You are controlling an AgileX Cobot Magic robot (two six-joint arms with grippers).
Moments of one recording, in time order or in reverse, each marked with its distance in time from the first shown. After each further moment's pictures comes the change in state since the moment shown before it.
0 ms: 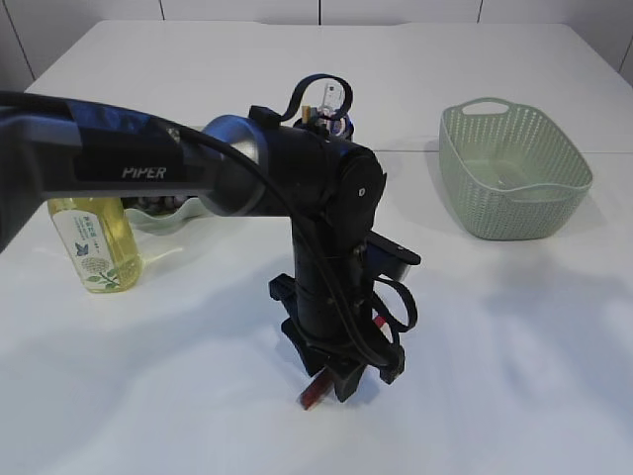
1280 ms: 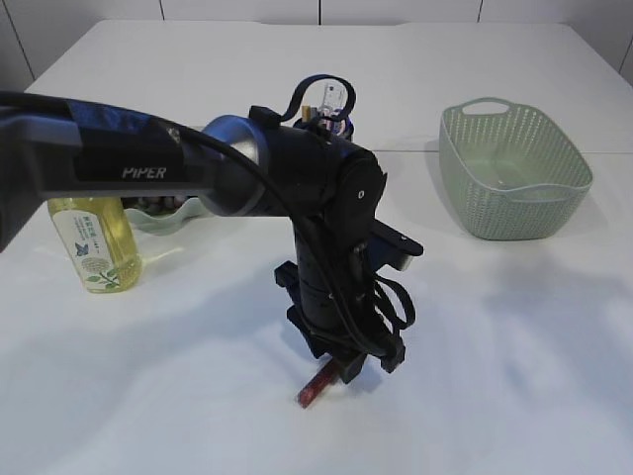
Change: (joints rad) left arm 0.000 0.000 0.000 0.058 -0.073 0.000; right arm 0.000 0.000 0.000 -0.002 0.000 0.000
